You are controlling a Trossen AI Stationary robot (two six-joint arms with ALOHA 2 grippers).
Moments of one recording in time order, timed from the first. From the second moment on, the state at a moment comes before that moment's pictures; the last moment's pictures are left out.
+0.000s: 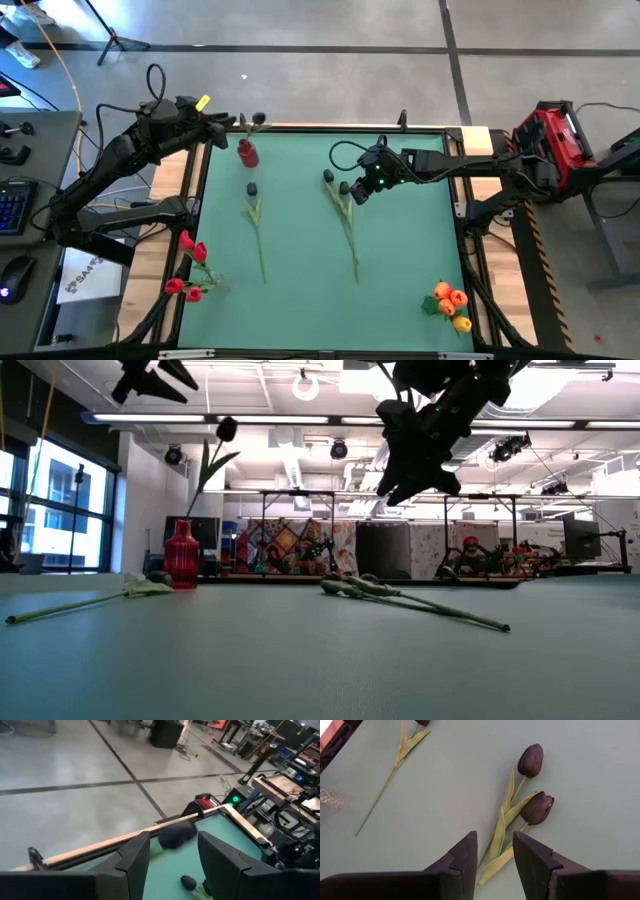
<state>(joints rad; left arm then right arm) 0.63 0.77 1.06 -0.62 -0.17 -0.43 -0.23 1.44 1.02 -0.45 -0.03 0.61</state>
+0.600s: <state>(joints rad) 0.43 0.78 1.06 -0.63 -0.18 -0.58 -0.25 1.44 1.02 -0.44 -0.03 0.58</state>
